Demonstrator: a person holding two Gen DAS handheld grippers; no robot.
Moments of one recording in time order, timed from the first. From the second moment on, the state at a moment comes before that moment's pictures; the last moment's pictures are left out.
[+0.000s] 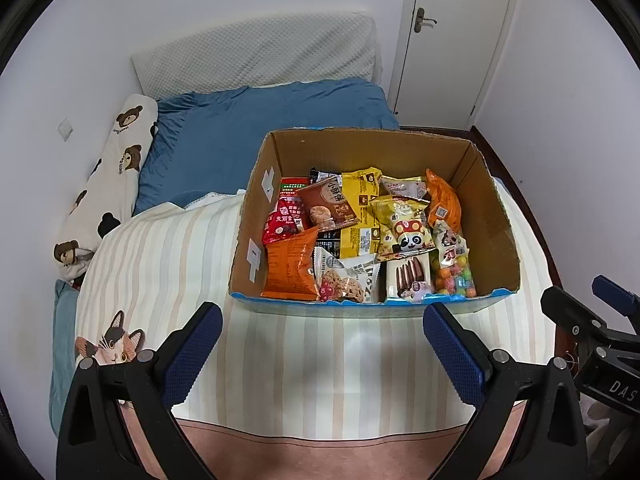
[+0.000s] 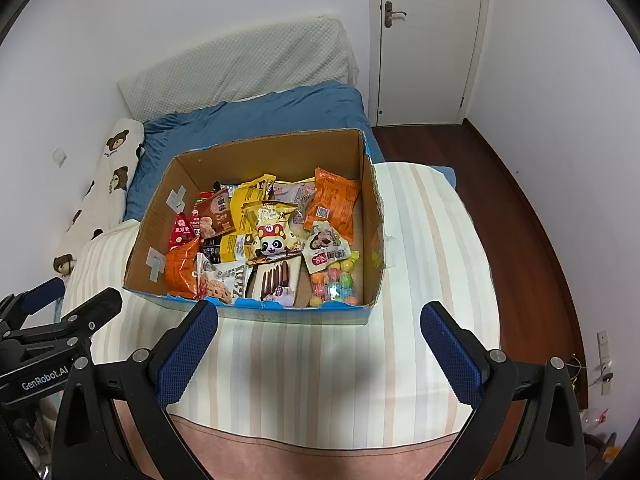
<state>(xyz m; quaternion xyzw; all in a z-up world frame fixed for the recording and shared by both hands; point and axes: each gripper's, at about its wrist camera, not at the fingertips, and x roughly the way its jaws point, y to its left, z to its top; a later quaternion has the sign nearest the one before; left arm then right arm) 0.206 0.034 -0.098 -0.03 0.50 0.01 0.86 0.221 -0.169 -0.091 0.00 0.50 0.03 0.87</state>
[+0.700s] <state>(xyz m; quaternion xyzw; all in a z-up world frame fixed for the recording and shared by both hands) 0.197 0.030 -0.087 -0.03 0.49 0.01 0.87 0.205 -0.172 -0.078 0.01 0.49 0.03 0.87</state>
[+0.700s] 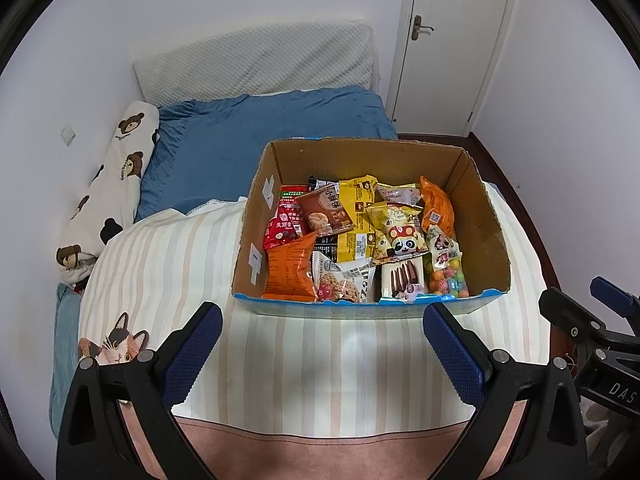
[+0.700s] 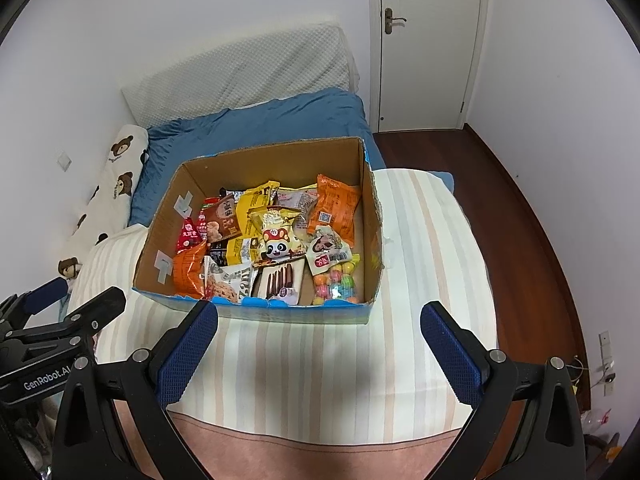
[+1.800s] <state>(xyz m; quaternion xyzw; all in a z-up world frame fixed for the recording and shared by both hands) 0.188 0.030 -0.078 -0.02 0.48 0.01 0.88 0.190 -0.174 -0.066 0.01 0.48 0.02 0.88</state>
